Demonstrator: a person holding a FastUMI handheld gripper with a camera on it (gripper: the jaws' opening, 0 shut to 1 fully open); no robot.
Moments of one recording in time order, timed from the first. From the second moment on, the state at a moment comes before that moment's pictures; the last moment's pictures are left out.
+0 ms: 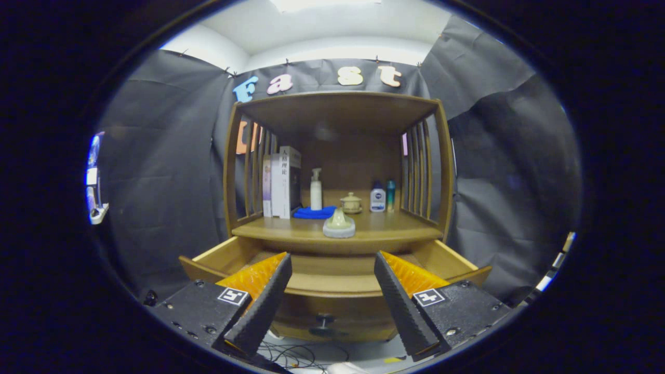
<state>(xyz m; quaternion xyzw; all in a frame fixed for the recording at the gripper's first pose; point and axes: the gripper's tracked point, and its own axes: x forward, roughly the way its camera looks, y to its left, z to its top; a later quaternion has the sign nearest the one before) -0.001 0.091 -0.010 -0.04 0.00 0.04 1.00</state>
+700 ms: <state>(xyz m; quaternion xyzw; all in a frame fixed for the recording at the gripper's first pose) 0.023 0.092 -0.114 -0.05 0.07 0.03 1.00</state>
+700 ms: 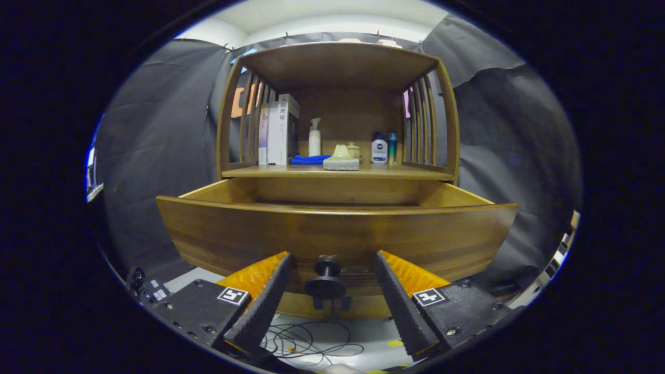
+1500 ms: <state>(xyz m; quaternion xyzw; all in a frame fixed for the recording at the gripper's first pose) 0.032 0.084 -0.121 -0.04 0.07 0.00 1.00</state>
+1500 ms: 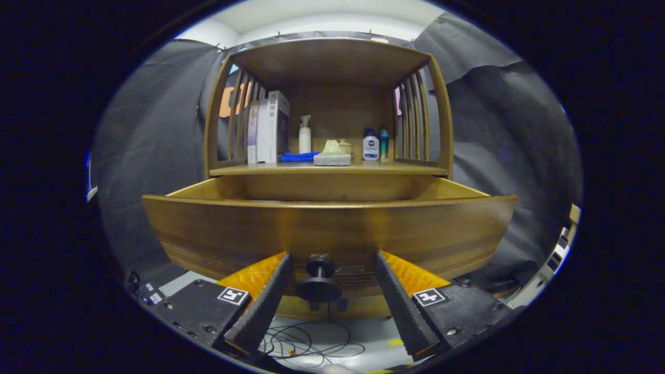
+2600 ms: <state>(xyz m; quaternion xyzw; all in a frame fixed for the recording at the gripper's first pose) 0.038 0.096 -0.116 -0.03 0.07 -0.01 1.00</state>
